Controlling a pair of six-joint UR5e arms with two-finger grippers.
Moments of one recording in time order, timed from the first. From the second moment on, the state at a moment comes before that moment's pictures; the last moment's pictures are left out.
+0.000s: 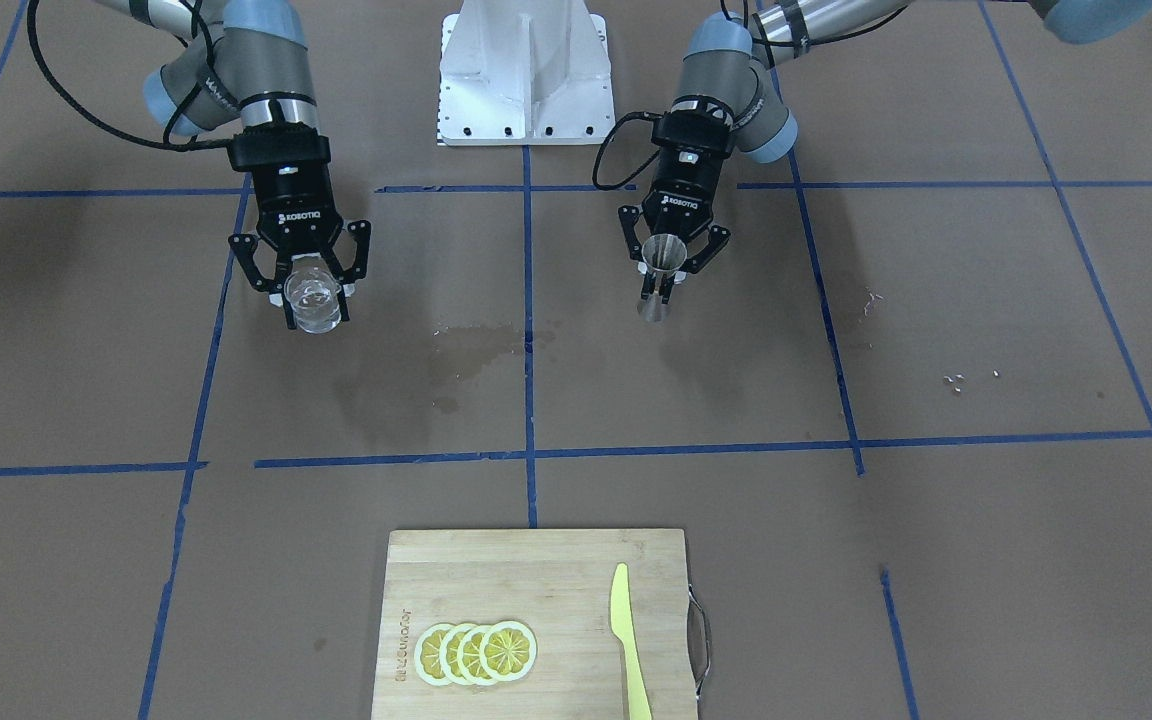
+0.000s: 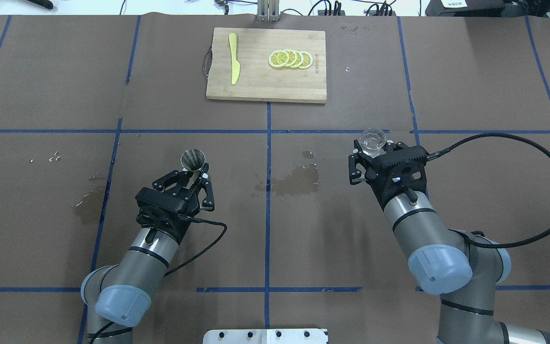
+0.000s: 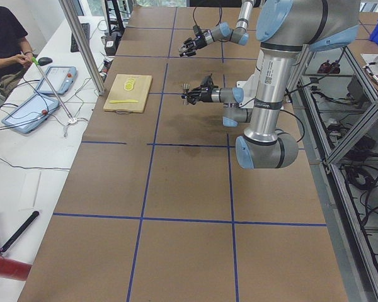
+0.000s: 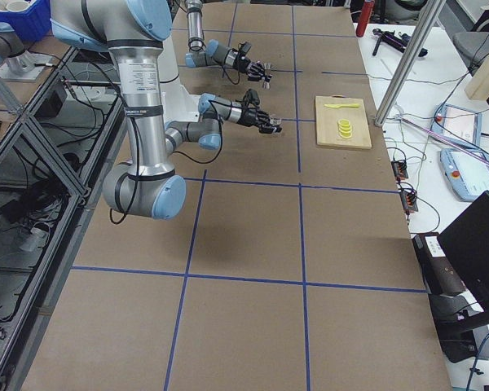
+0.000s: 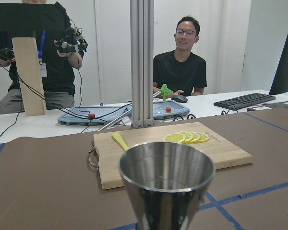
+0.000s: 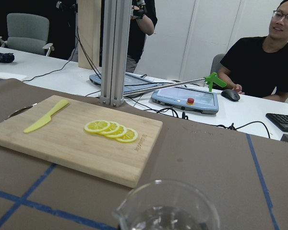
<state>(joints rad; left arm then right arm) -0.17 -1.97 -1.51 -2.82 -0.57 -0.67 0.28 -1.37 1.88 -0.86 0.72 0.87</state>
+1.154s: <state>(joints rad) -0.20 -2.20 -1.37 -2.68 -0.68 -0.67 0.24 -1.07 2.02 -1.45 0.72 0.87</state>
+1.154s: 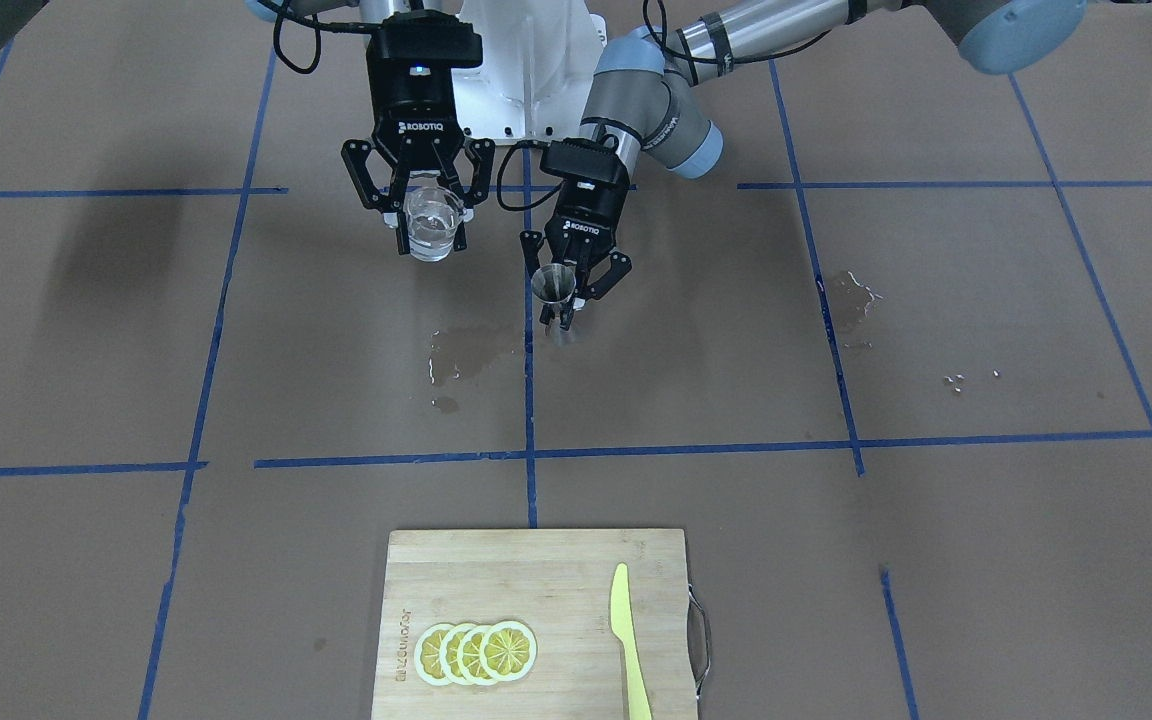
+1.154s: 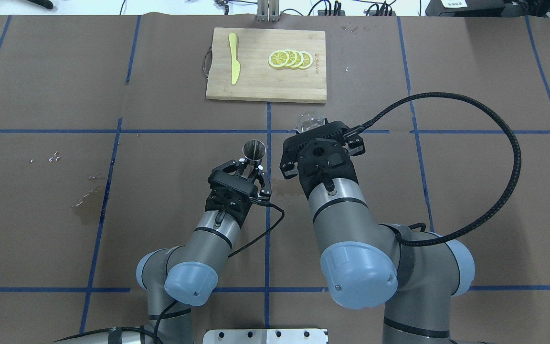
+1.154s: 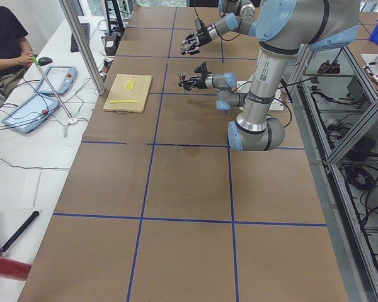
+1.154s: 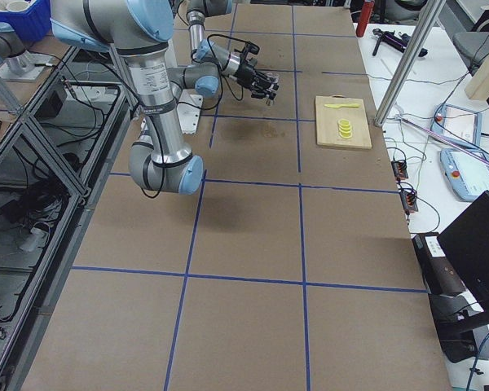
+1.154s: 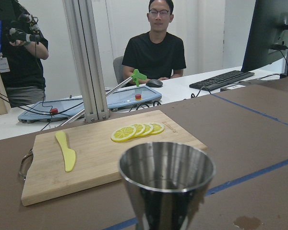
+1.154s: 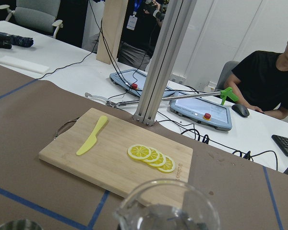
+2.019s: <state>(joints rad) -0.20 -2.28 -1.31 -2.68 -0.69 -0.67 0.24 -0.98 2.01 -1.64 0.72 0.70</state>
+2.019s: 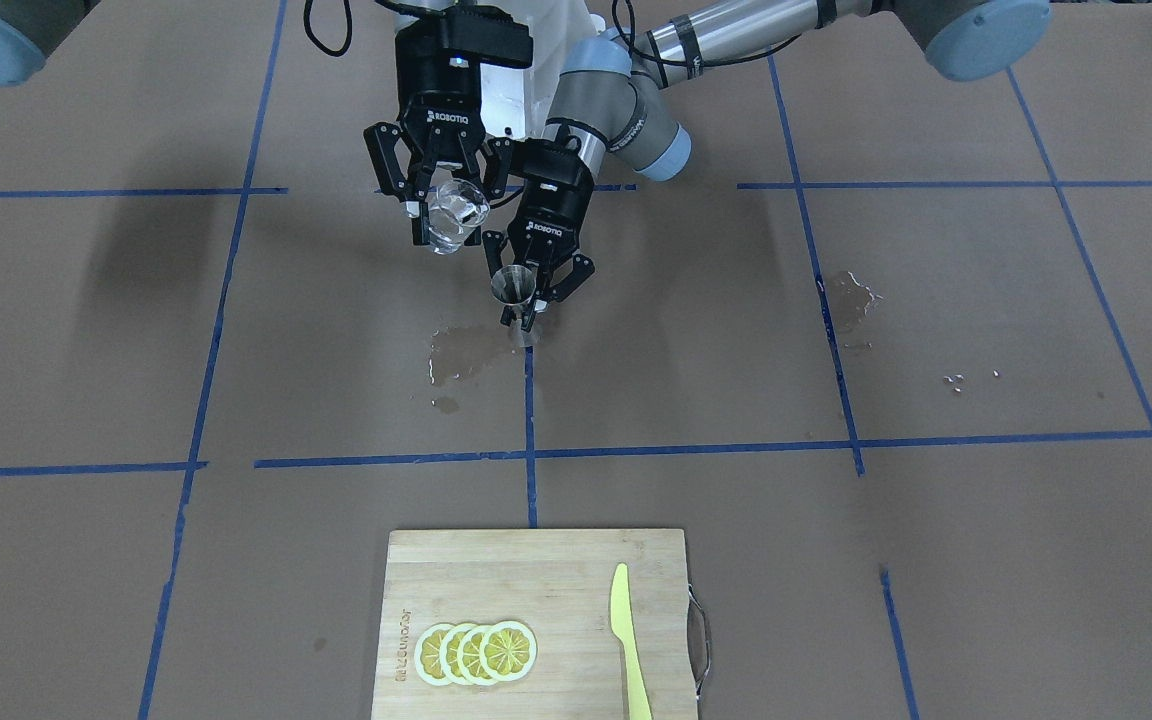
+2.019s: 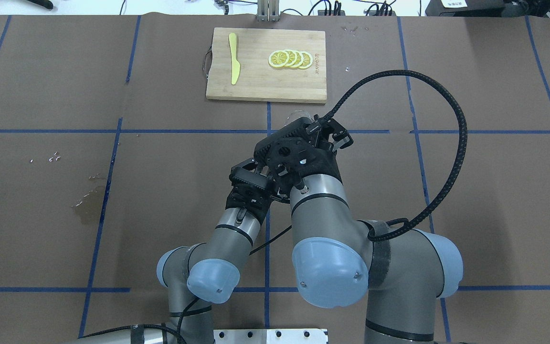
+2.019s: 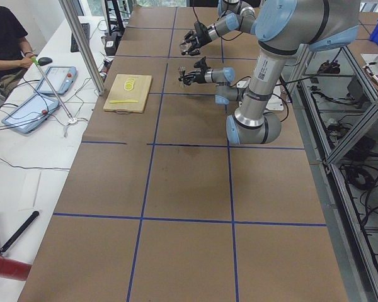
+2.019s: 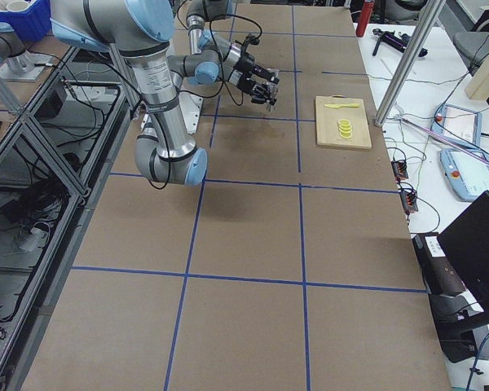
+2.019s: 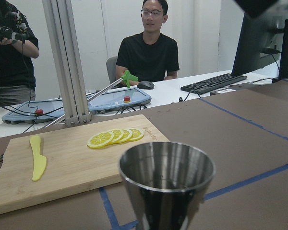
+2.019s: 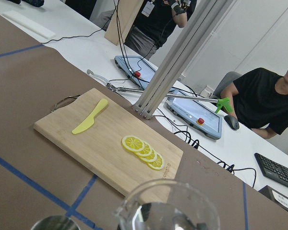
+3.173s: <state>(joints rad) -0.20 -2.29 -1.31 -2.68 -0.69 -0.67 0.24 -0.94 2.00 -1.77 0.73 0.48</state>
